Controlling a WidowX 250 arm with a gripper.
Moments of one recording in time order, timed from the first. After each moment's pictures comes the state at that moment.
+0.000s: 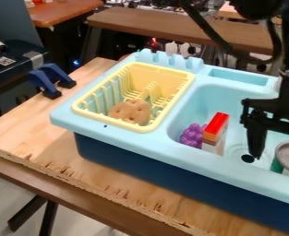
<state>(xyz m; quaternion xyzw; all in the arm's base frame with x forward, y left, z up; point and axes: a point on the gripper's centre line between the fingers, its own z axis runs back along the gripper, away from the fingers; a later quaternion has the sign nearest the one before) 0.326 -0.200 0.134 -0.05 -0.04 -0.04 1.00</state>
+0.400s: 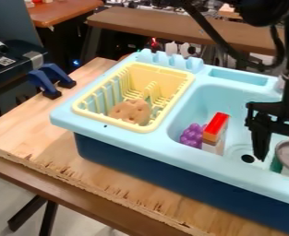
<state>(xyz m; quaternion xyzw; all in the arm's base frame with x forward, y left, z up) 0.335 -0.207 0.130 -0.06 -0.04 -0.05 1.00</state>
